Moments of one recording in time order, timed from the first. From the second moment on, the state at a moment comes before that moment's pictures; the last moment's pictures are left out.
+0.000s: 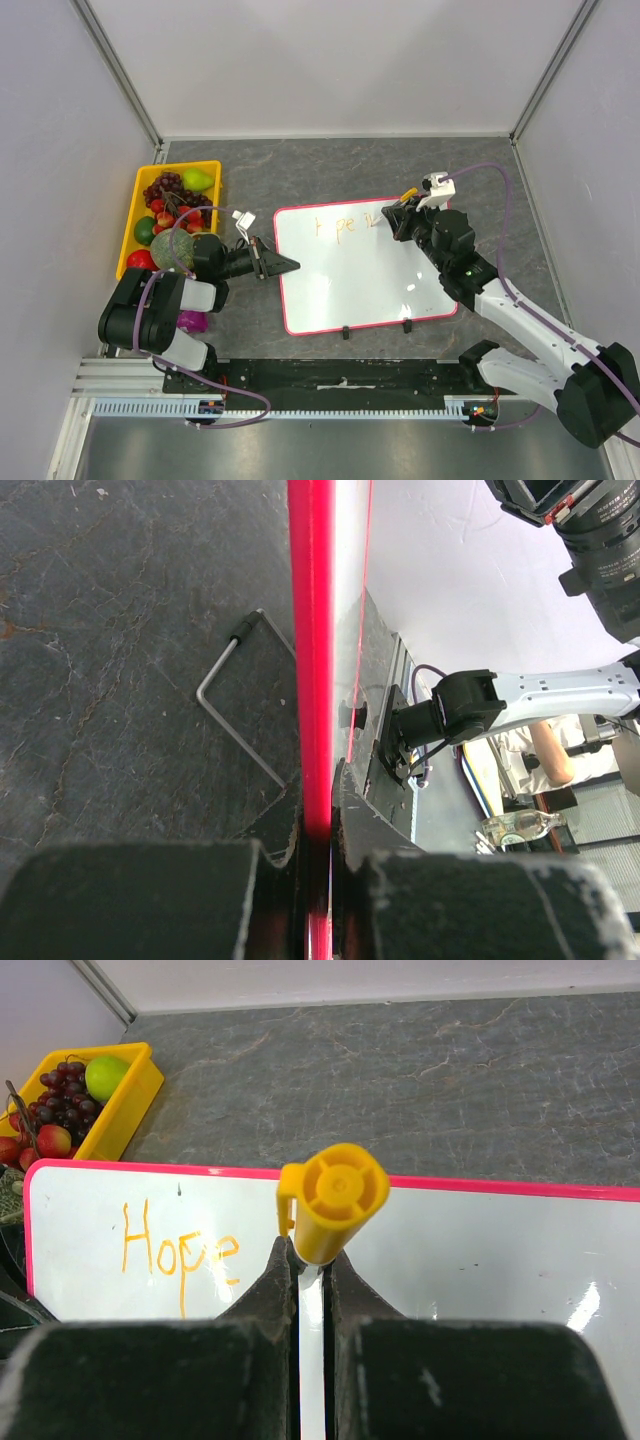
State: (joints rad) left arm -0.16 1.52 0.28 1.11 1.08 -0.83; right arm 0.53 1.02 0.66 0.22 0.12 0.34
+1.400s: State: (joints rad) left arm -0.16 1.51 0.28 1.11 1.08 -0.83; right arm 0.53 1.09 0.75 0.18 0.19 0.35
